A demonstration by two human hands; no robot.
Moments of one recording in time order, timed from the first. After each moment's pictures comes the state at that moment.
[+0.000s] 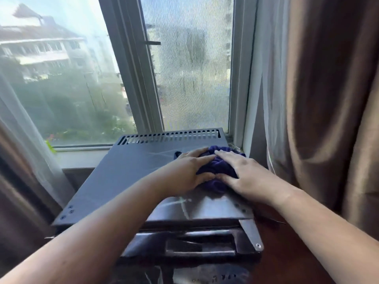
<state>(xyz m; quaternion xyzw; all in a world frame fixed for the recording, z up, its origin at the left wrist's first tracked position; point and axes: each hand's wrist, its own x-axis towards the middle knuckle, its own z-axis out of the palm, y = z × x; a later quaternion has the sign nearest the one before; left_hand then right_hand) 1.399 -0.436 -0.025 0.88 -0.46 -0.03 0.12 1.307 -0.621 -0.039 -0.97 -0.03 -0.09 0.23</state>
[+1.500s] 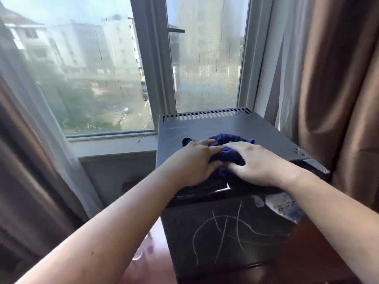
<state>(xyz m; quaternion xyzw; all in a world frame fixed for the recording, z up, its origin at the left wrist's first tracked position) 1.380 -0.238 -0.030 0.85 -0.51 0.02 0.12 1.271 -0.403 -0.023 -0.98 0.05 -0.10 0.18</state>
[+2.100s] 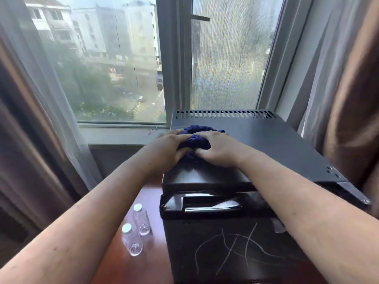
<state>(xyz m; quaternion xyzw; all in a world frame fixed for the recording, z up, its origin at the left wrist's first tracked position) 1.474 -0.184 -0.042 0.90 -0.40 0.02 0.19 1.397 -0.360 -0.024 -0.98 -0.02 -0.04 0.21</state>
